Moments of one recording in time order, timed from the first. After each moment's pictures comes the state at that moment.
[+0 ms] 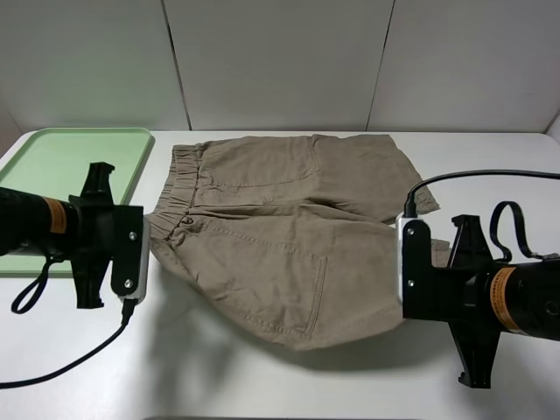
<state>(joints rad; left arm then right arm) -0.41 1.45 -0.41 0.44 -0.21 0.80 0.77 1.27 -0.29 -1.07 0.29 0.31</state>
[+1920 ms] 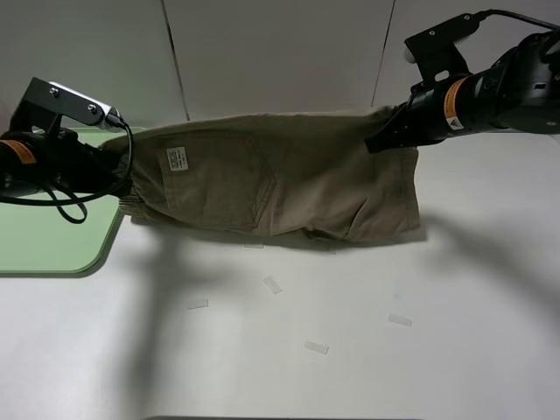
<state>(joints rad) -0.16 1.54 -0.49 0.18 -0.56 0.14 0.32 1.64 -0.88 -1.07 0.00 0.87</state>
